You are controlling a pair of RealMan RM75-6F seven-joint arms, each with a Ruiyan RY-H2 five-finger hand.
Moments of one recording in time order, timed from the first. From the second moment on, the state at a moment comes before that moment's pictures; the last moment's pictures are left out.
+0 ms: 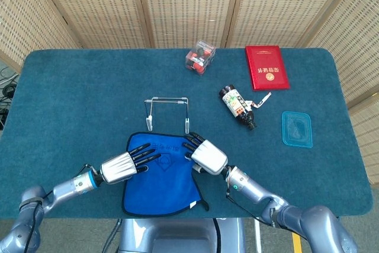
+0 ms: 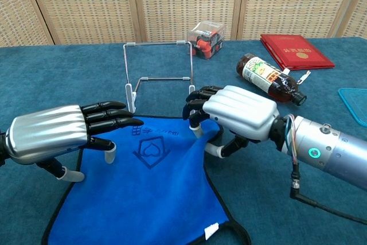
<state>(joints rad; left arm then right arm) -0.61 -1.97 0.32 -0.14 1.96 1.62 -0.41 0.79 -1.94 -0.04 -0.76 -1.75 1.24 0.14</state>
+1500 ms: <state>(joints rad) -0.62 -1.98 0.33 -0.15 1.93 1.64 -0.43 0.78 -1.91 -0.04 -0.80 -1.75 1.25 0.14</state>
